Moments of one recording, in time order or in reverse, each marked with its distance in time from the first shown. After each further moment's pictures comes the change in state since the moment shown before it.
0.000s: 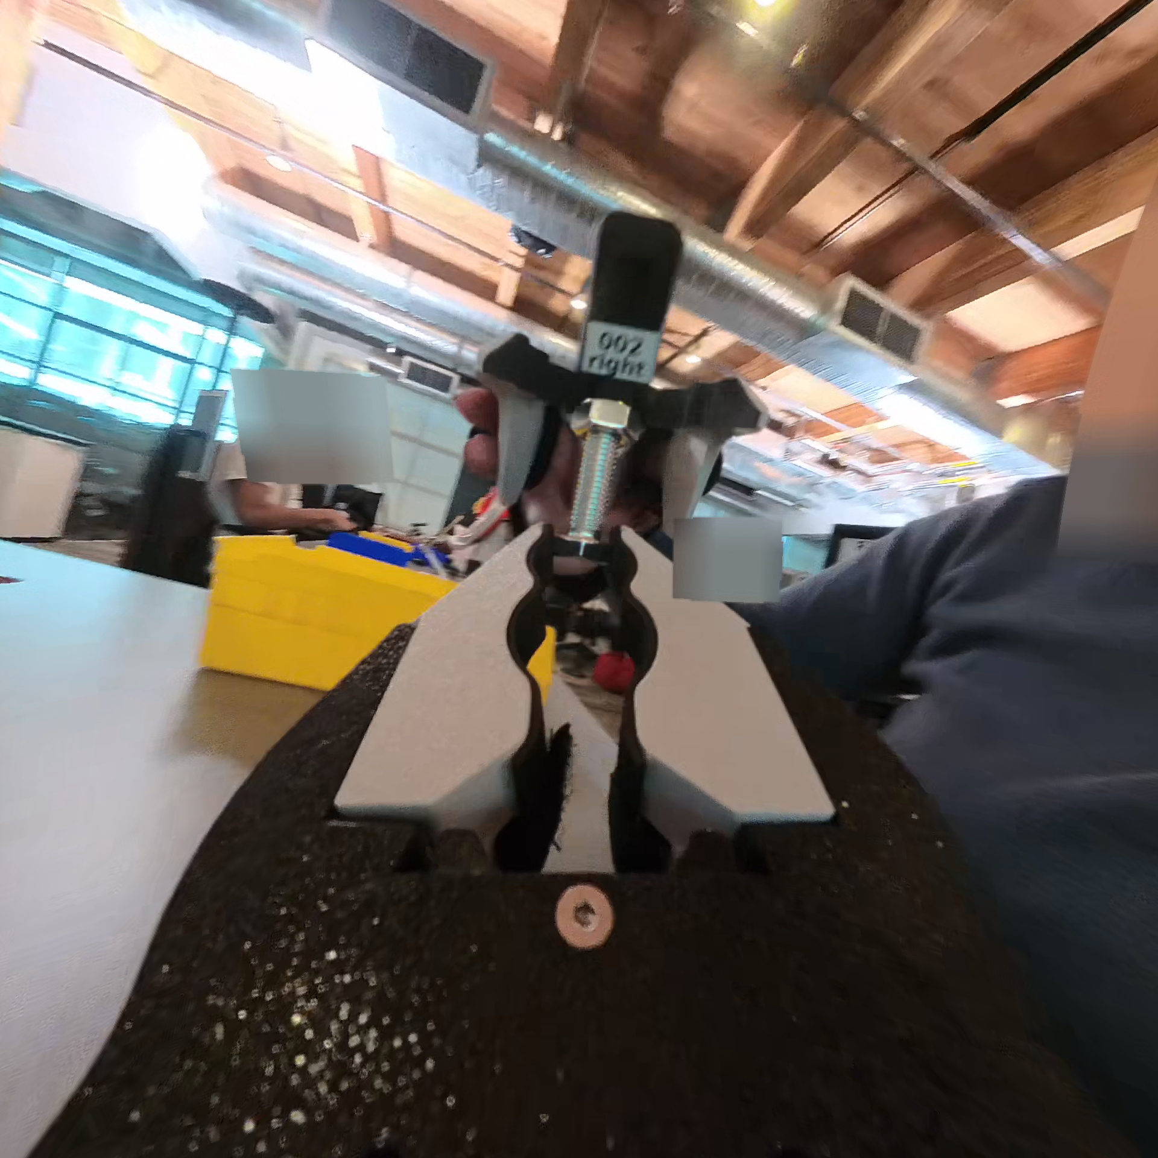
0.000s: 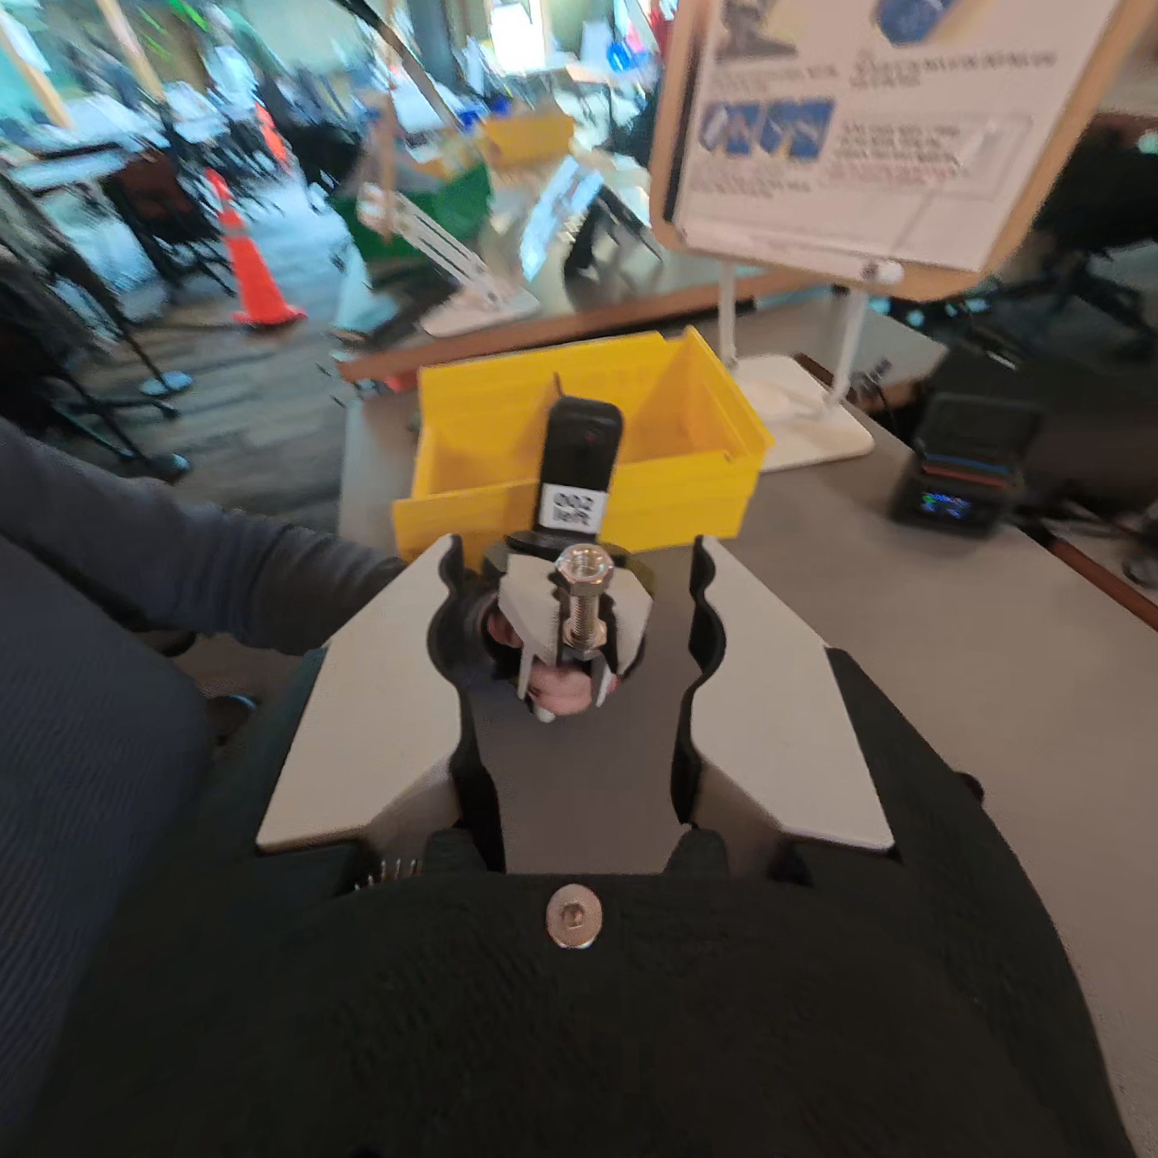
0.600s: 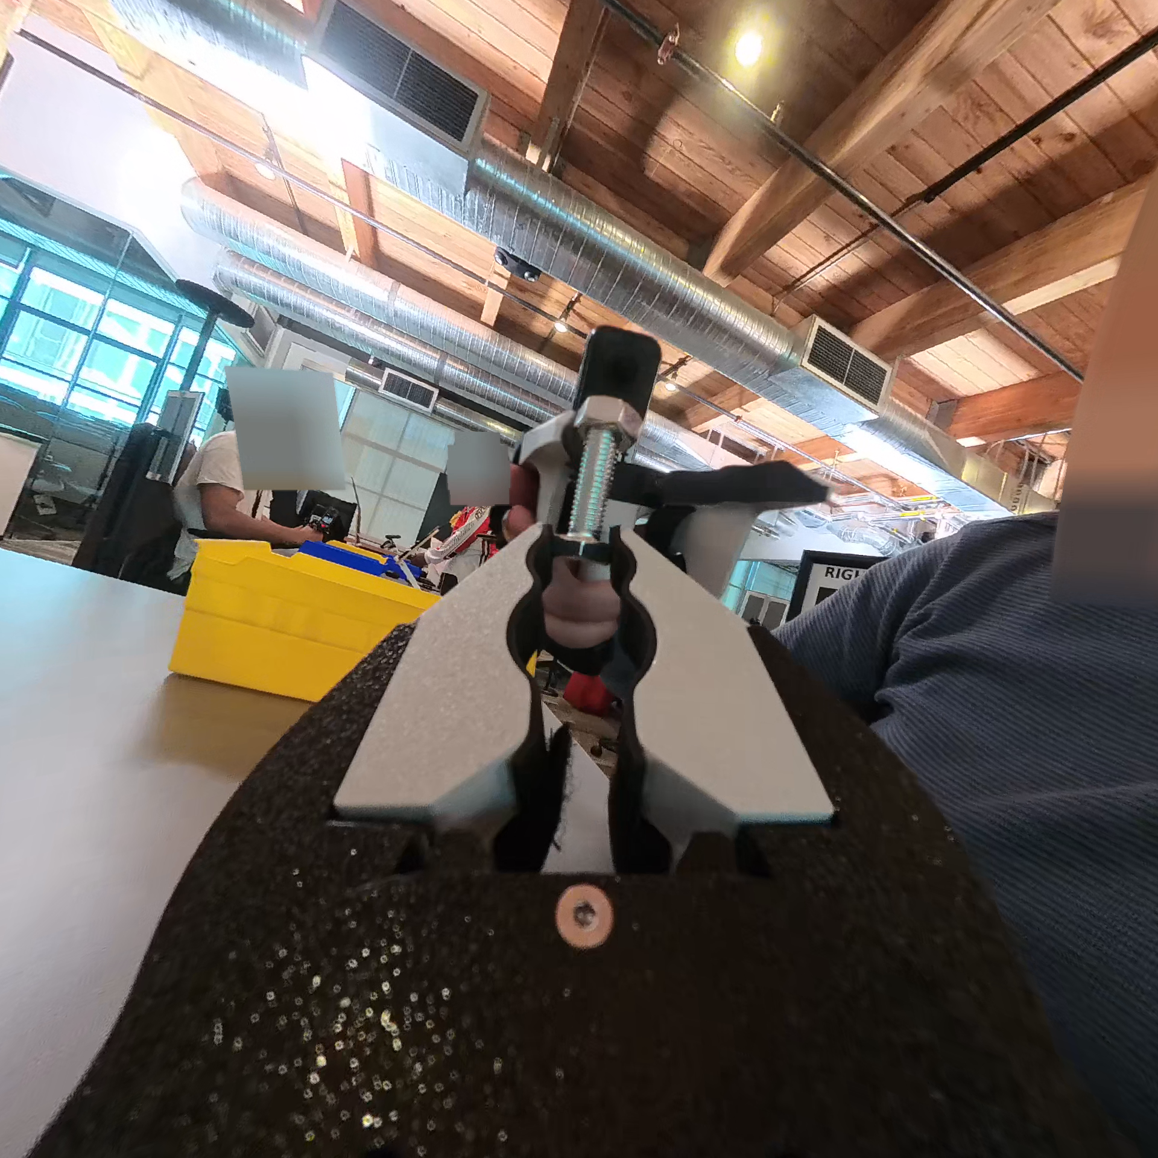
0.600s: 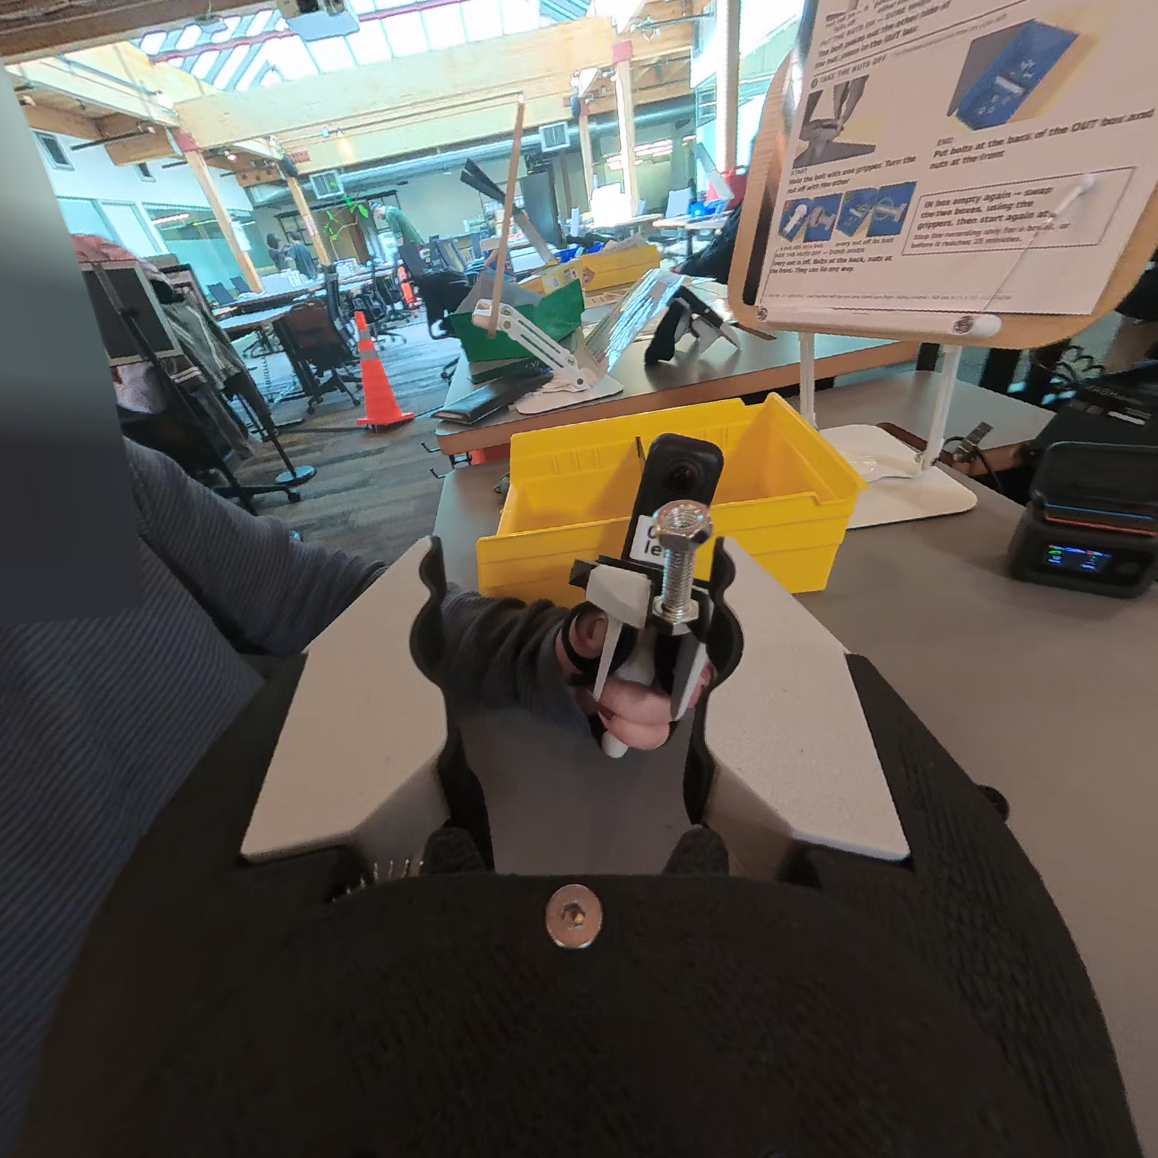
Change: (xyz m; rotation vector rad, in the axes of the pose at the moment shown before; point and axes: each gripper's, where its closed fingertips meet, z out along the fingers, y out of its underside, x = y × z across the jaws) left arm -0.002 -0.007 -0.006 0.037 0.025 -0.054; right arm -0.028 0.007 -0.002 0.176 -0.135 0.043
